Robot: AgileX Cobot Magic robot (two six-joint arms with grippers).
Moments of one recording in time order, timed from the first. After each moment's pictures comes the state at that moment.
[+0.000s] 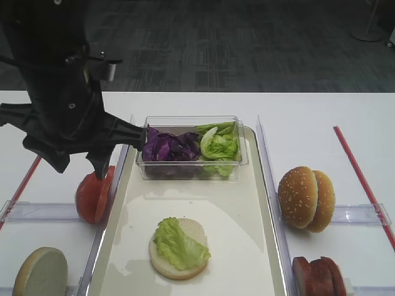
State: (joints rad) left arm -0.57 1.59 -1.27 0.17 1.23 -0.50; right arm -0.05 -0.02 -0.49 0.13 1.12 -0.06
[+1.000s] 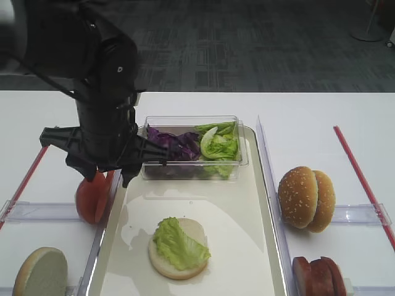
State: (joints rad) left arm -0.61 1.80 -1.28 0.29 1.05 -0.71; right arm -0.05 -0.02 -0.49 0.13 1.12 -0.06
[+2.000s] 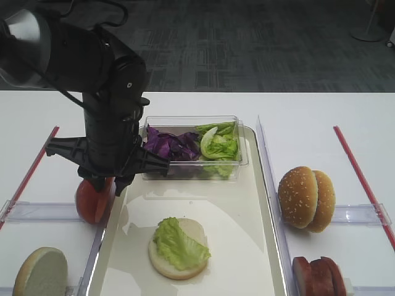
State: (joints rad) left arm -0.61 1.87 -1.28 0.29 1.05 -0.71; right arm -0.05 -0.02 -0.49 0.13 1.12 -0.06
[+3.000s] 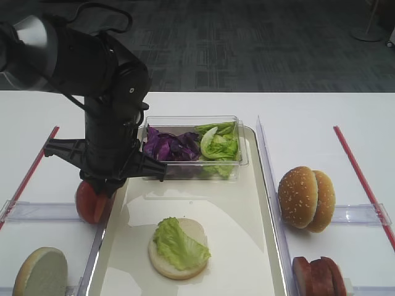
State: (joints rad) left arm -0.61 1.88 -1.28 0.32 1.07 -0.71; right arm -0.05 -0.02 -0.49 0.13 1.12 -0.06
